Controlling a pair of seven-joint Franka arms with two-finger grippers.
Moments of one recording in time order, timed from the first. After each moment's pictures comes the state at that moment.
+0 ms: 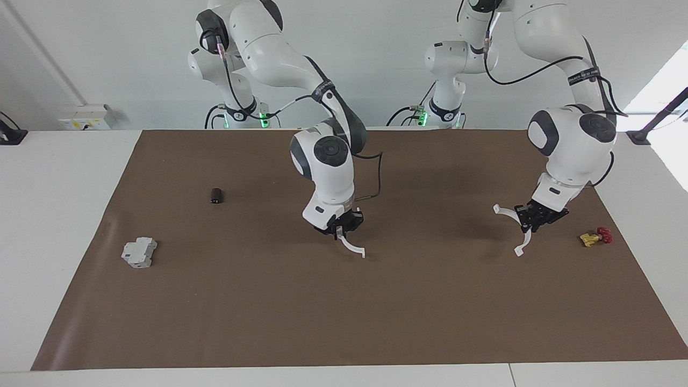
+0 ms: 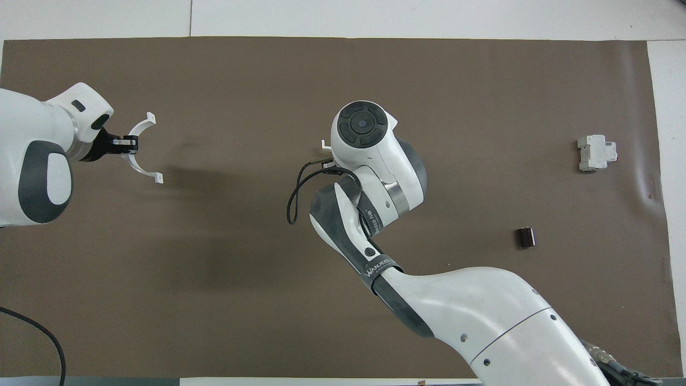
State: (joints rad) left arm -0.19 0.18 0.11 -1.95 -0.01 2.27 -0.01; right arm 0.61 0.62 -0.06 -1.49 0.04 2.14 0.38
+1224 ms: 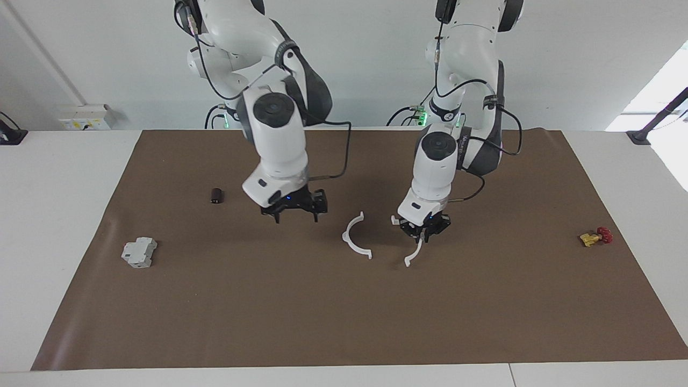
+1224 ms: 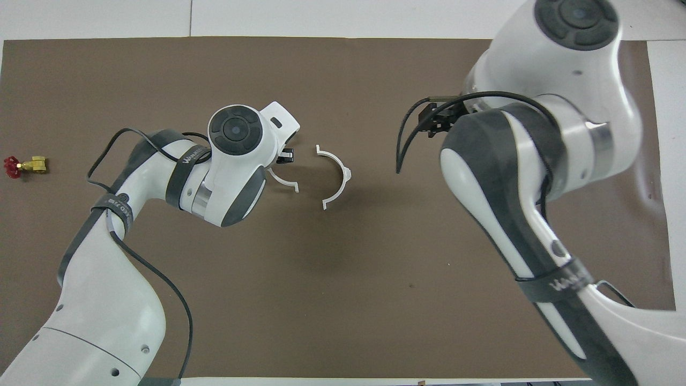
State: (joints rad) left arm -0.62 0.44 0.11 -1.78 0.15 2.28 -0.51; right arm 0.27 0.23 -0.08 -1.43 0.03 1.63 0.25
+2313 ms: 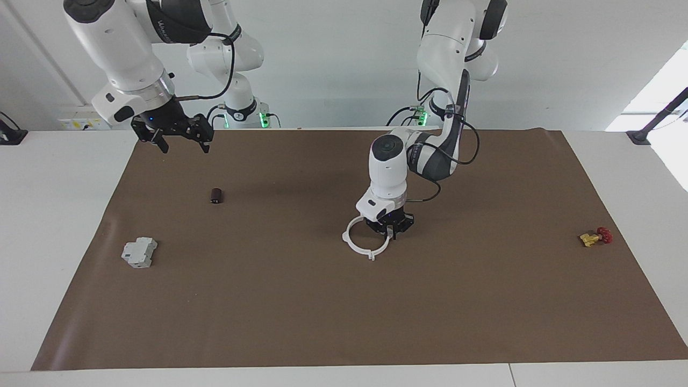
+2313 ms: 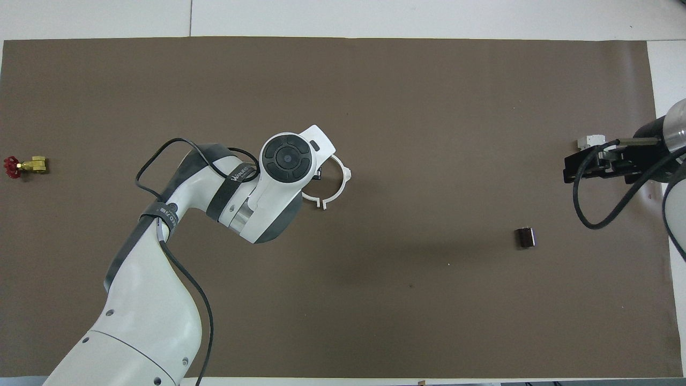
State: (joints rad) left arm -0.69 0.45 0.10 -1.80 0.16 2.29 -0.52; right arm 0.11 -0.02 -0.08 -1.65 0.01 1.54 0.07
